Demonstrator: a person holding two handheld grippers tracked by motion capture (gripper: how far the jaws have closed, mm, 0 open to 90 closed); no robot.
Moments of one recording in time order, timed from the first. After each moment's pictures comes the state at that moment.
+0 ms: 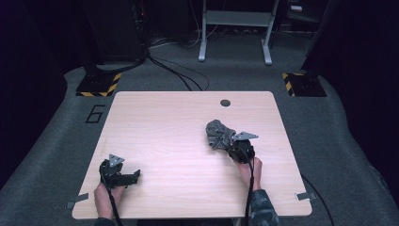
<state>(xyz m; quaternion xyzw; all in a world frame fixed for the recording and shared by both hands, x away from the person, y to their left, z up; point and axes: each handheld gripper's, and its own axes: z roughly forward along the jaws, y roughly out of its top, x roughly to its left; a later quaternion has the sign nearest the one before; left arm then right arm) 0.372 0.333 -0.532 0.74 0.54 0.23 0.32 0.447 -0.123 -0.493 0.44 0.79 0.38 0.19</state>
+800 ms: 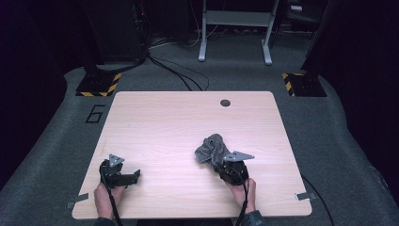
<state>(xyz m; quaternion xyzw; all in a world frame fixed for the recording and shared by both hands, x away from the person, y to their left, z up) 0.372 0.333 -0.532 0.74 0.54 0.23 0.31 0.373 -0.095 -0.497 0.41 0.80 0.43 0.12</state>
